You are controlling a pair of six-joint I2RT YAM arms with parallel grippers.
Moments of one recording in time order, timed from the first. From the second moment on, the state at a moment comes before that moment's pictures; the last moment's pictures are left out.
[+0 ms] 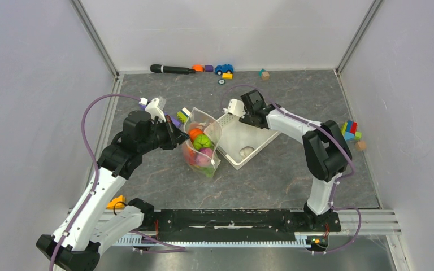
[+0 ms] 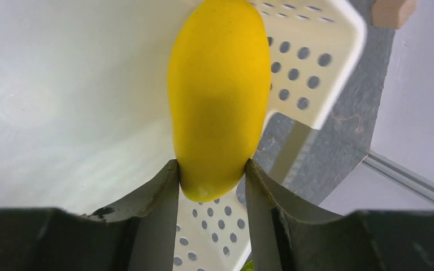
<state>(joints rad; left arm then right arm) -0.43 0.86 0.99 -0.63 0.22 -0.57 0.54 1.89 1.30 -0.38 0.32 -0.83</state>
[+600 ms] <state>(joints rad) -0.43 0.86 0.99 -0.63 0.22 -0.57 0.53 1.82 1.28 -0.37 0.23 -0.74</state>
